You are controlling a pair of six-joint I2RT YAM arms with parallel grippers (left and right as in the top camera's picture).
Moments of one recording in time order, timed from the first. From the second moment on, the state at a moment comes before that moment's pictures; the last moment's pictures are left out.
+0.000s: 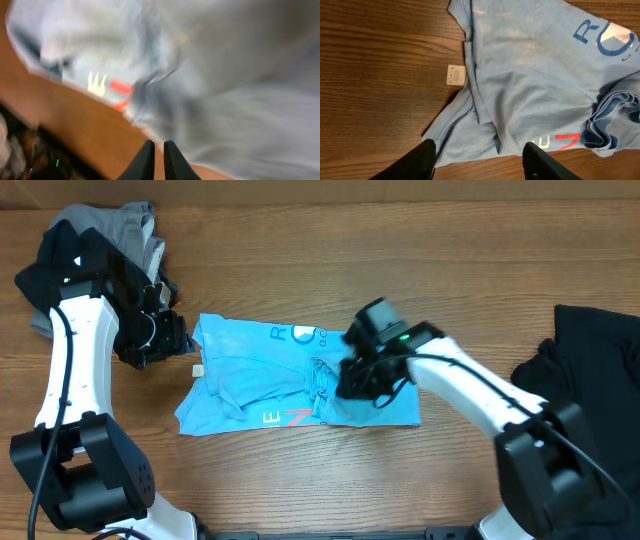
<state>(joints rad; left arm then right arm) 0.23 1.79 1.52 -1.24 0.25 0.04 0.48 1.76 1.18 -0.75 -0.49 0.42</state>
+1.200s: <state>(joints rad) 0.23 1.79 1.43 -1.07 0.20 0.05 0.23 1.85 1.19 -0.54 -0.60 0.48</state>
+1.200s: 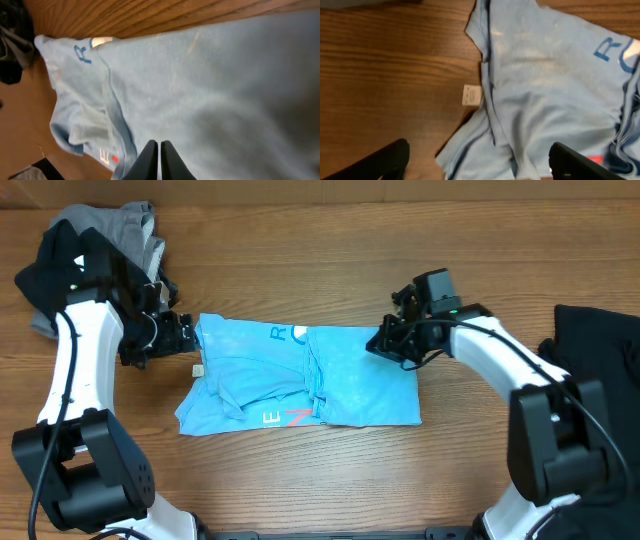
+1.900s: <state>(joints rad) 0.12 1.84 1.09 -0.70 0.28 0.06 0.22 1.53 1.21 -0.75 -0.58 0.33</state>
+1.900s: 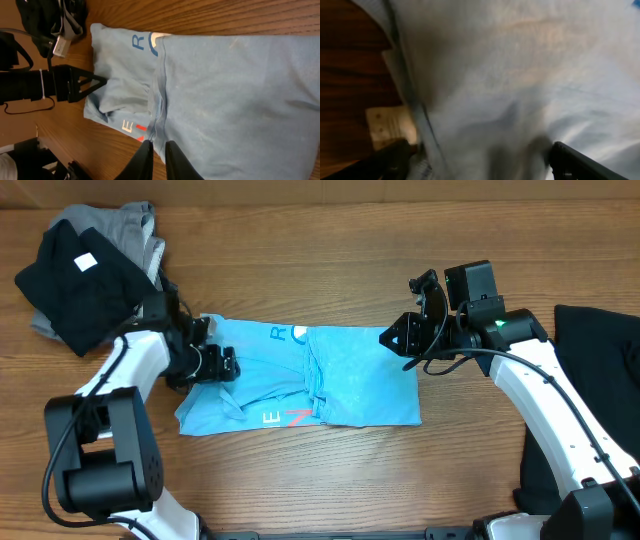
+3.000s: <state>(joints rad) 0.21 1.95 1.23 -0.97 0.47 0.09 0.22 1.53 1.21 -0.79 -0.55 0.33</state>
